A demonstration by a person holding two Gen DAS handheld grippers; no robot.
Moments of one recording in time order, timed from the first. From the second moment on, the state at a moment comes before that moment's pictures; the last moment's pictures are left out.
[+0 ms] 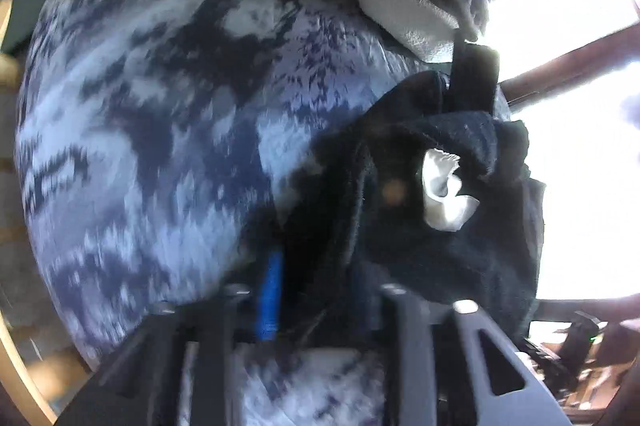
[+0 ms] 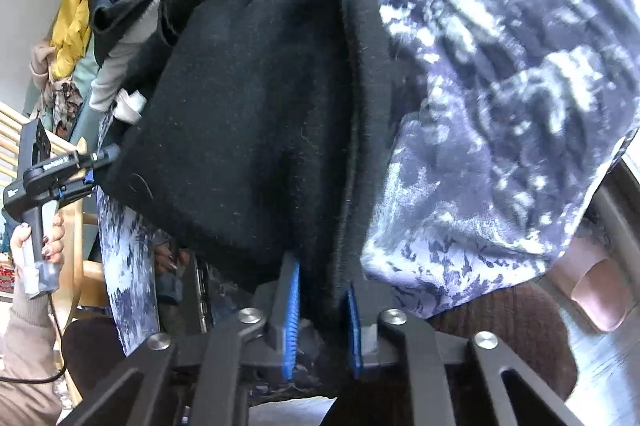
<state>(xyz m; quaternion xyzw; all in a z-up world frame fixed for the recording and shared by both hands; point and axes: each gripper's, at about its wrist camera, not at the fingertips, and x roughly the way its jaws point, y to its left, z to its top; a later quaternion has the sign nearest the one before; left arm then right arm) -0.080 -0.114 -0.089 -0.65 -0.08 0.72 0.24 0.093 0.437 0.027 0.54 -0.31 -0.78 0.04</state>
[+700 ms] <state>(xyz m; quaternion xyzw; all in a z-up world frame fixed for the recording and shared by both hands) -0.007 -0.147 -0.022 -0.61 0.03 0.77 0.19 0.127 0.448 0.056 0.54 -0.32 -0.78 0.02</state>
